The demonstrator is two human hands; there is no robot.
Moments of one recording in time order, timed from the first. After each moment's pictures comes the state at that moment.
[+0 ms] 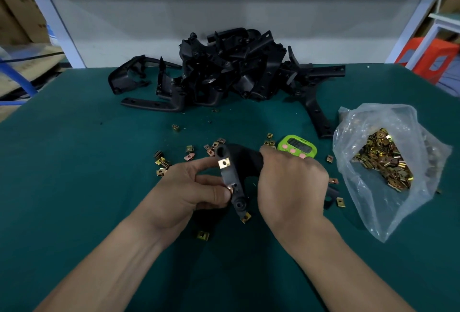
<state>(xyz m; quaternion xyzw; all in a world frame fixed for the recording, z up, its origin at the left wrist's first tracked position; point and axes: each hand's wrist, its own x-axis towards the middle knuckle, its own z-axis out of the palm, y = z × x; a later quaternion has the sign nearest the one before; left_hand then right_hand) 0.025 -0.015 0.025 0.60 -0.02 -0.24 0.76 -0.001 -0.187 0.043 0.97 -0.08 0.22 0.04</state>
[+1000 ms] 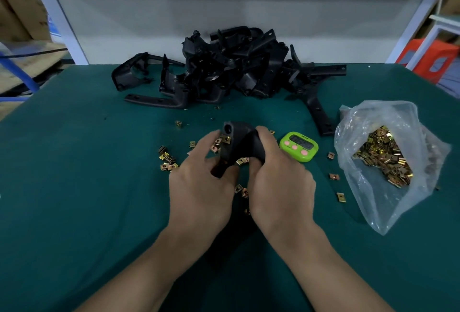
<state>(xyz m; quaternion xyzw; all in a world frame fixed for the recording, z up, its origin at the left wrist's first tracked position) 0.001 -0.056 0.031 0.85 -0.02 0.16 0.49 -0.006 -0.173 0.028 0.94 -0.11 0.20 -0.24</state>
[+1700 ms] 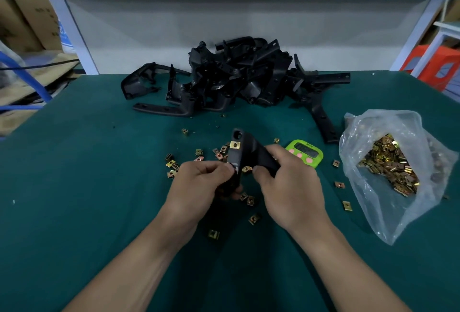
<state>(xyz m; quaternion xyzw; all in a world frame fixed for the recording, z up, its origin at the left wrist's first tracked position) 0.021 -0.033 0.031 0.70 0.01 -0.09 0.71 0.007 -0.198 0.021 0.91 -0.08 0.16 -0.37</state>
